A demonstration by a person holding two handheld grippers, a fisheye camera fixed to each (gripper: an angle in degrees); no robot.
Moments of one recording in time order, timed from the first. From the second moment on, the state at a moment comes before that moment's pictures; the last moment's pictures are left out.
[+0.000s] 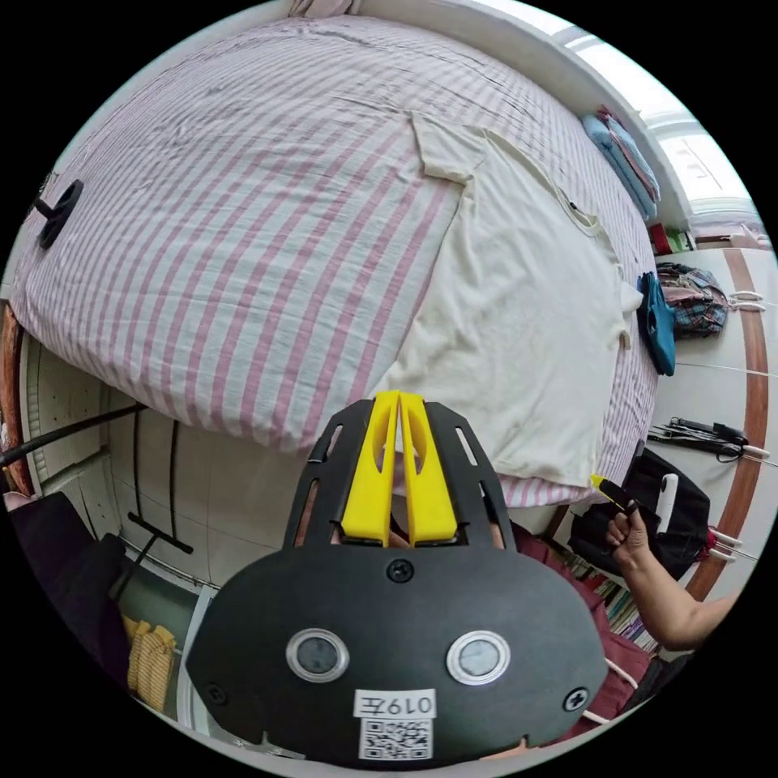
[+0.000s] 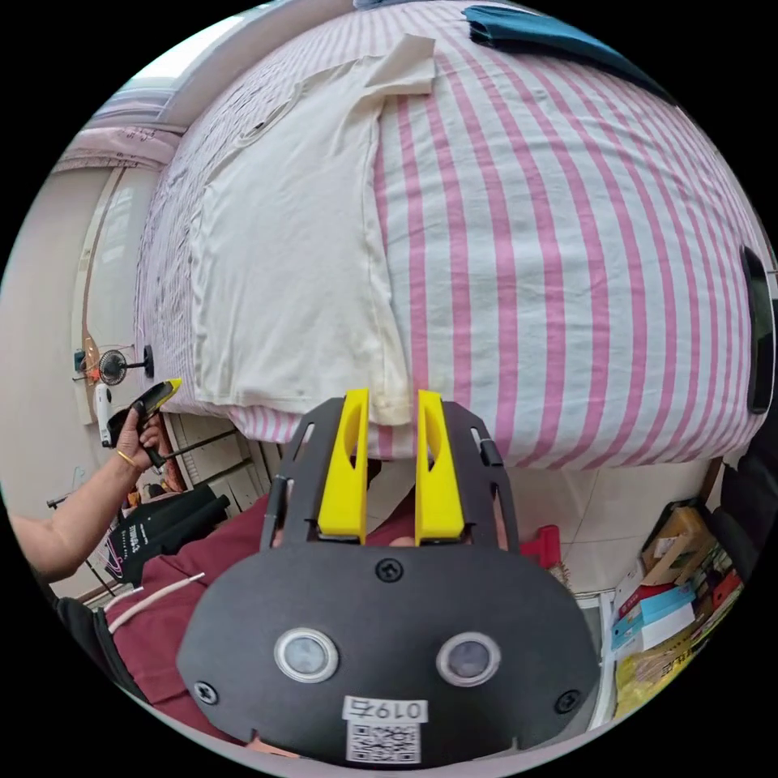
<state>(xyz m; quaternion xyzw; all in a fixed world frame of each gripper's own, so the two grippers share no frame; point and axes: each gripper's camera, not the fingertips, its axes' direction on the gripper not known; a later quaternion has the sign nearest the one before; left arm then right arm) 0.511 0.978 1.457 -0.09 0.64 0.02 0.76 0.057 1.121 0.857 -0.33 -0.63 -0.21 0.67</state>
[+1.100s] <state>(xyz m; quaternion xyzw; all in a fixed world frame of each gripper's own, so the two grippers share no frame) 0.589 0.894 1.417 -0.18 0.58 0.15 0.78 0.068 0.914 1.005 -0.33 -0.62 -0.35 0.63</state>
